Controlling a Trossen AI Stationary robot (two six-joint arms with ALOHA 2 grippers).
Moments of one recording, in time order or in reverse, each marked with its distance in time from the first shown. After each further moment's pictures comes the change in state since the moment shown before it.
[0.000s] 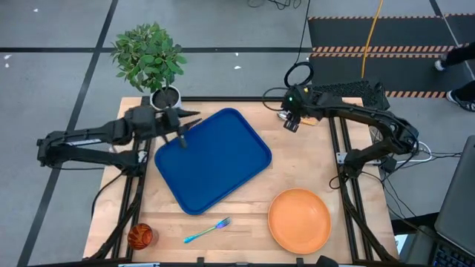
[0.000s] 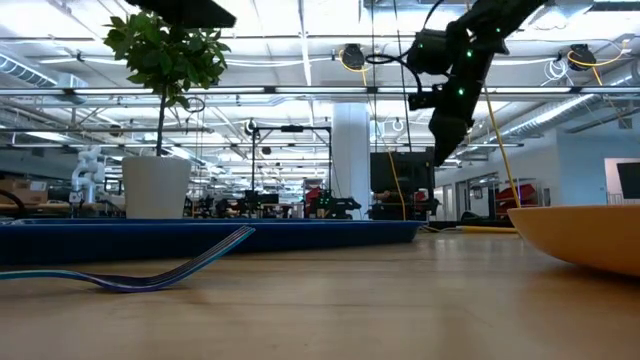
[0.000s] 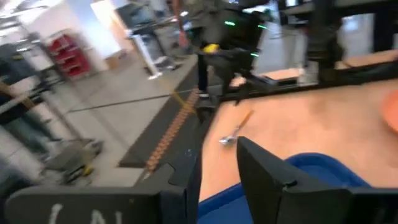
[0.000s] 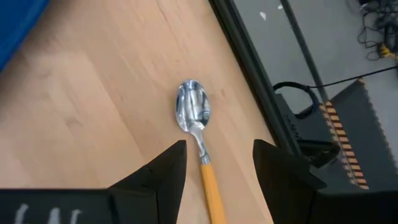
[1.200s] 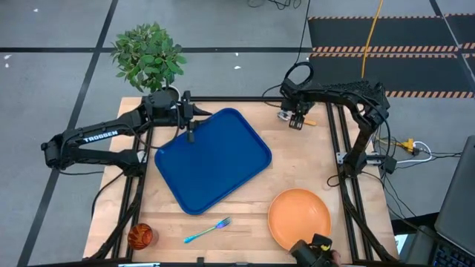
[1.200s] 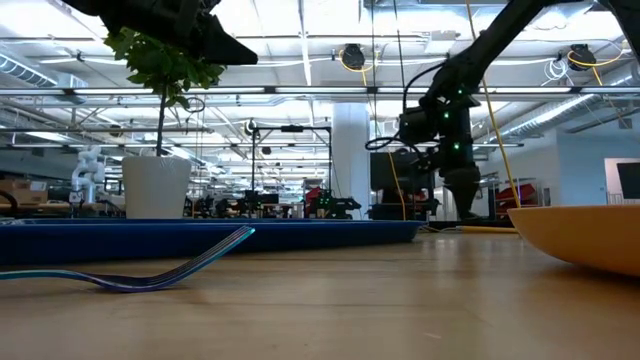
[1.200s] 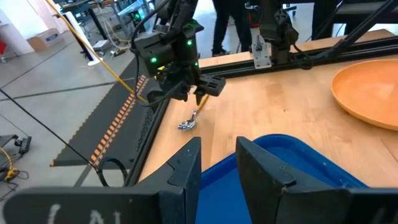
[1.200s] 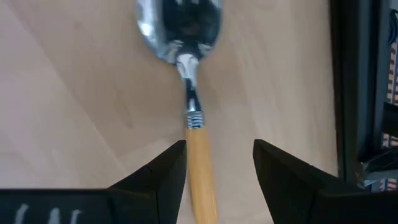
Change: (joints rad) left arm 0.243 0.162 0.000 0.047 0.400 0.007; right arm -0.222 0.385 0.111 -0.147 -0.079 -0.227
